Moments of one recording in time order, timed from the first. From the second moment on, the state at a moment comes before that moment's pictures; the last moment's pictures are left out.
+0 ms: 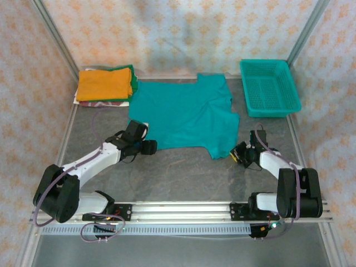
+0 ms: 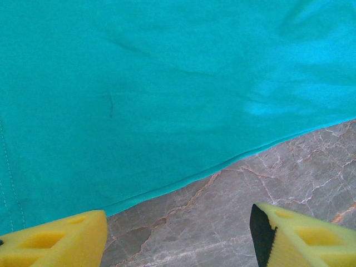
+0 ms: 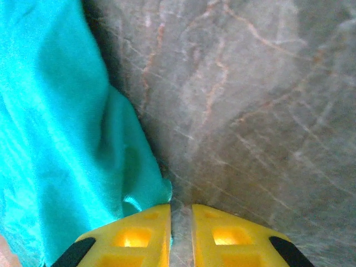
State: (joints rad) left arm -0.43 1.30 0.73 -0.45 -0.03 -0.37; right arm -0.01 1.29 0.46 -0.25 -0.39 0.93
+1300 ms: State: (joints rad) left arm -0.43 1.29 0.73 -0.46 -0.11 -0.37; right arm 0.00 1.02 0.63 -0.55 -0.27 1.00
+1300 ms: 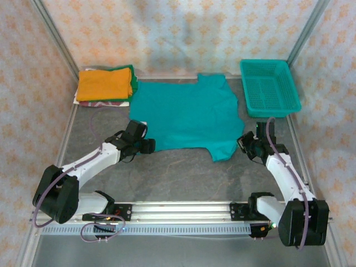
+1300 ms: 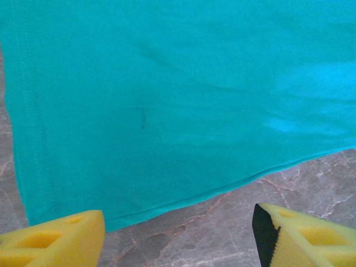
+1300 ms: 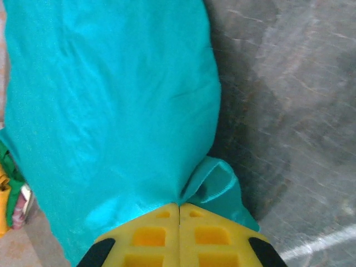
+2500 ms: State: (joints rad) left arm -0.12 1.35 0.61 -0.43 0.06 -0.49; right arm 0.04 0.92 0.52 -0.61 -0.07 0.80
